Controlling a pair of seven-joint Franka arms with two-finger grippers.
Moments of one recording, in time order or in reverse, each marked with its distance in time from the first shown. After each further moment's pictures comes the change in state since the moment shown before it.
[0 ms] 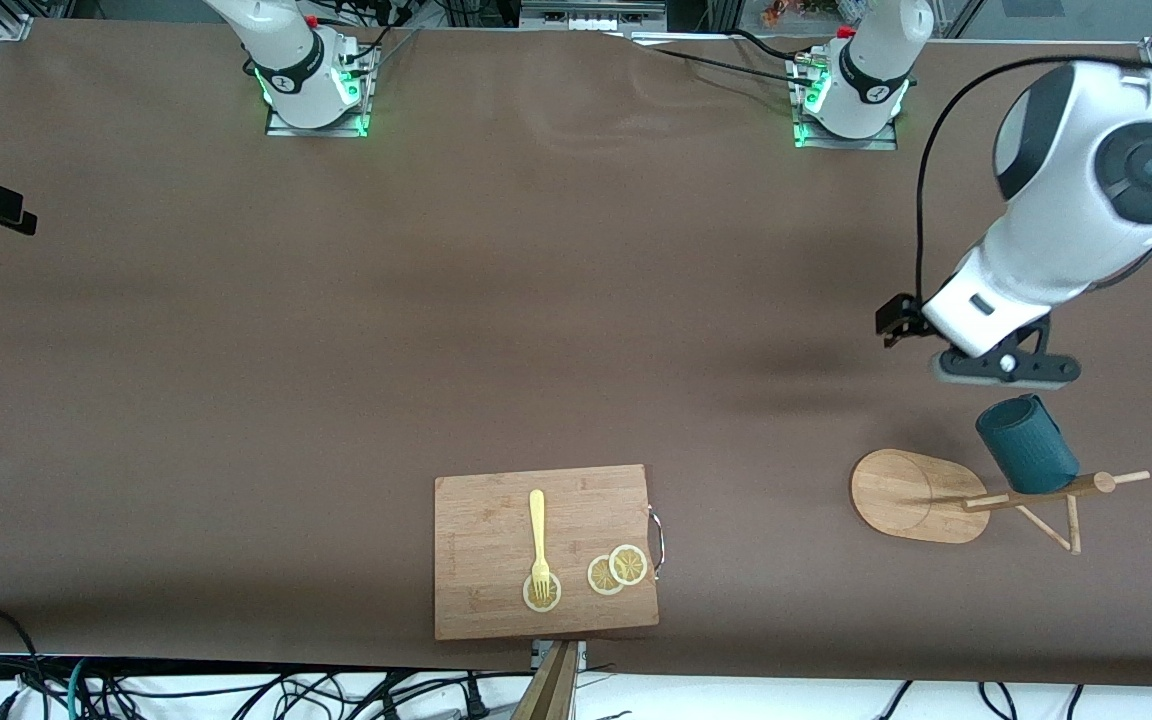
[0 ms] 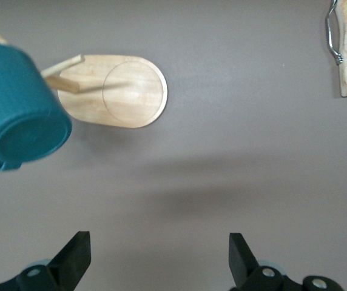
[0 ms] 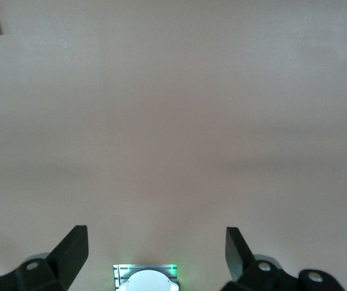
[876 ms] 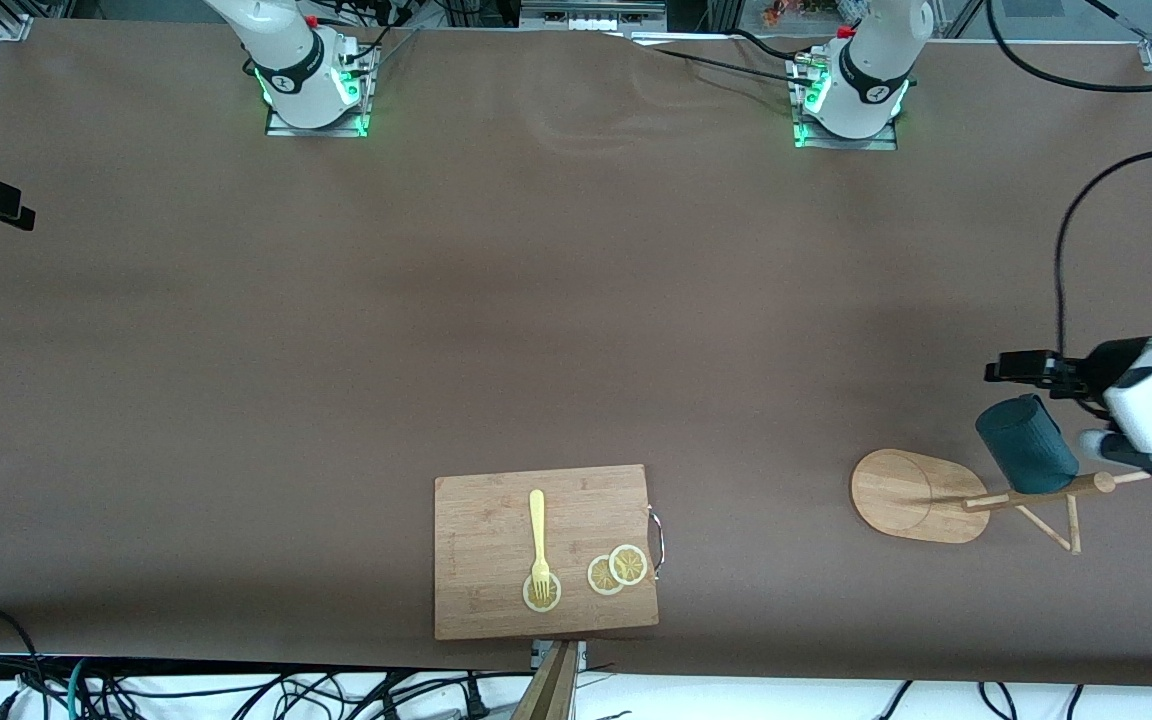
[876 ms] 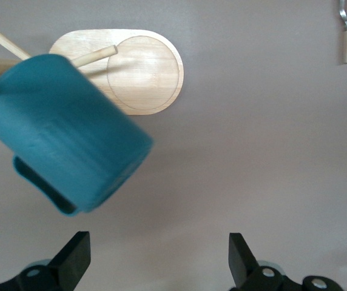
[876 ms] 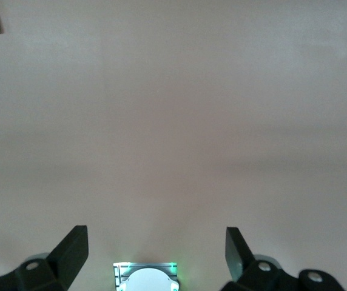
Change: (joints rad) left arm 0.134 0.416 -0.008 0.551 -0.027 -0.370 0.254; right arm 0.000 -0.007 0.000 0.001 0.000 -0.009 0.000
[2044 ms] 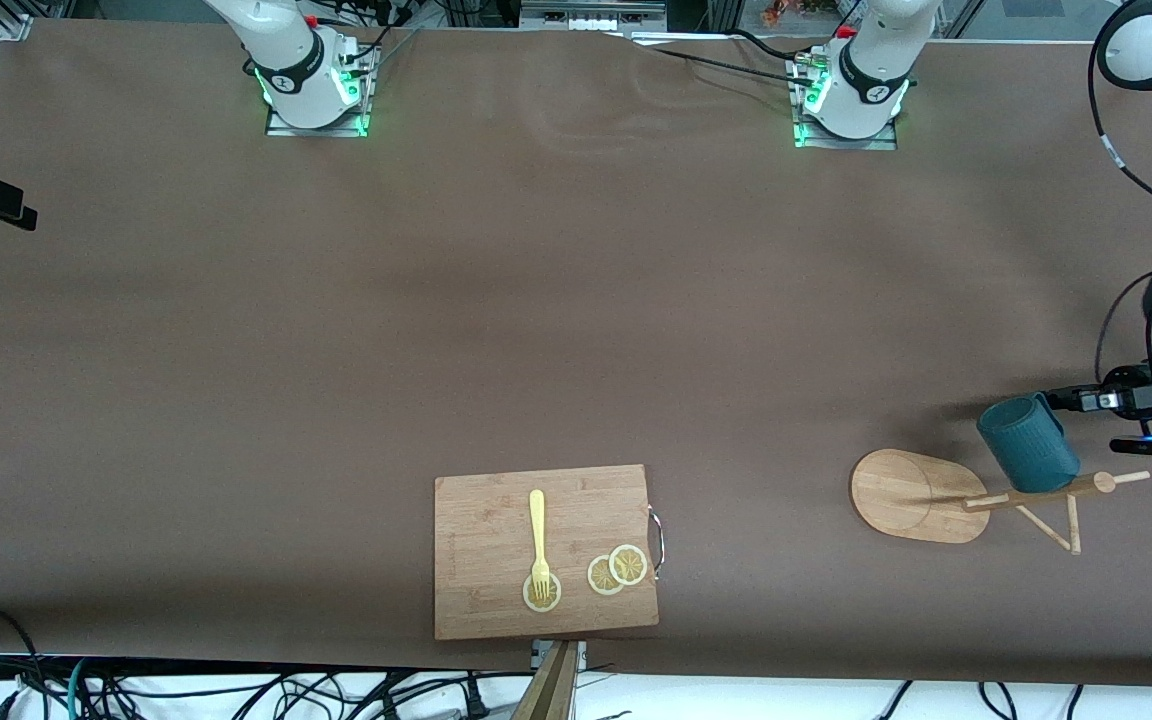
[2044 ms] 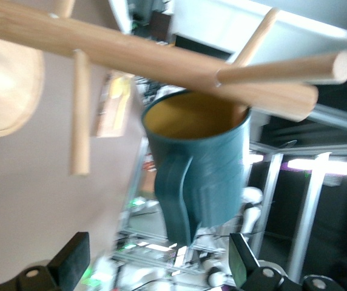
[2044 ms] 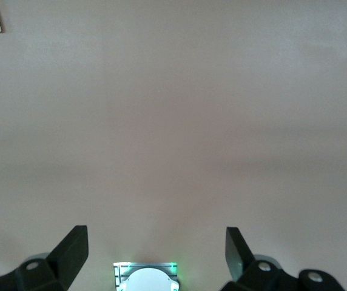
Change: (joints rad) left arm 0.548 0.451 0.030 -0.062 -1.088 -0.166 0.311; right arm 0.001 0.000 0.003 0.000 0.000 -0.001 0.000
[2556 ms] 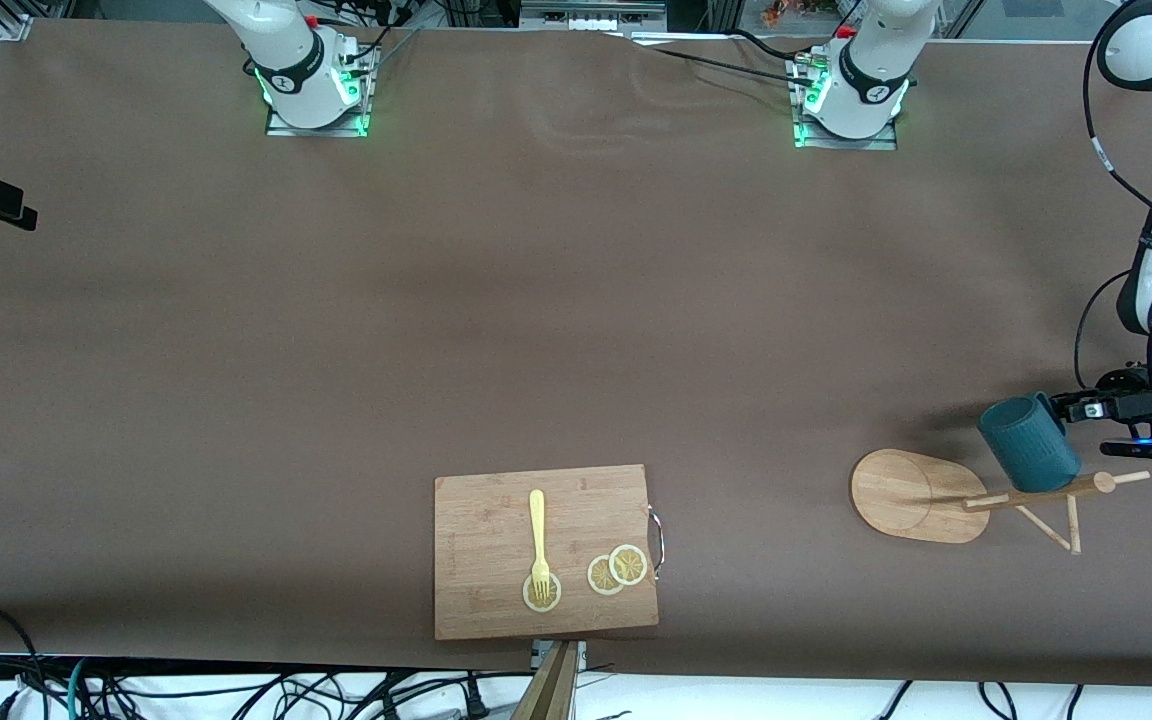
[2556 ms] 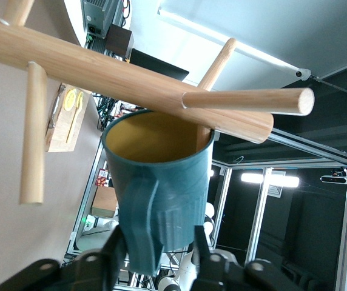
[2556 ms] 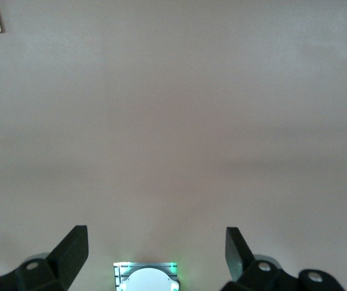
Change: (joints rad) left arm -0.001 0.005 0.004 -0.108 -0.256 0.002 -0.007; right arm 0.000 0.000 0.000 0.000 0.000 0.000 0.000
